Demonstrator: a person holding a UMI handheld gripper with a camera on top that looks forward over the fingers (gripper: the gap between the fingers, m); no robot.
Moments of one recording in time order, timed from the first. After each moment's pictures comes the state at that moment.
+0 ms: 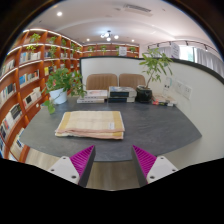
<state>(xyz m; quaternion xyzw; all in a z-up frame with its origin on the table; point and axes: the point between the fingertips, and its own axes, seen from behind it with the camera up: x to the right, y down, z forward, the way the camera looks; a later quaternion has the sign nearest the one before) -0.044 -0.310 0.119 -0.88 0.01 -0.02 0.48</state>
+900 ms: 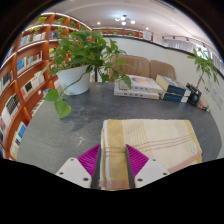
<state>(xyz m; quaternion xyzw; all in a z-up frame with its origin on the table) -0.321 -0.055 -0.014 -0.91 -0.02 -0.02 0.41</state>
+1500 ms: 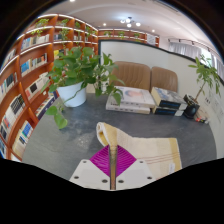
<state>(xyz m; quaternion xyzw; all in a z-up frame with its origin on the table) -0.271 -0.045 0.063 -0.91 -0.05 0.00 0.41</state>
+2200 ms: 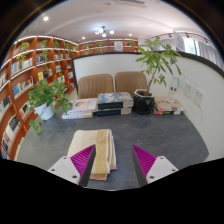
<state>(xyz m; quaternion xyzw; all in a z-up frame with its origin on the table) 0.004 -0.116 0.122 -0.89 0.03 0.02 0.46</state>
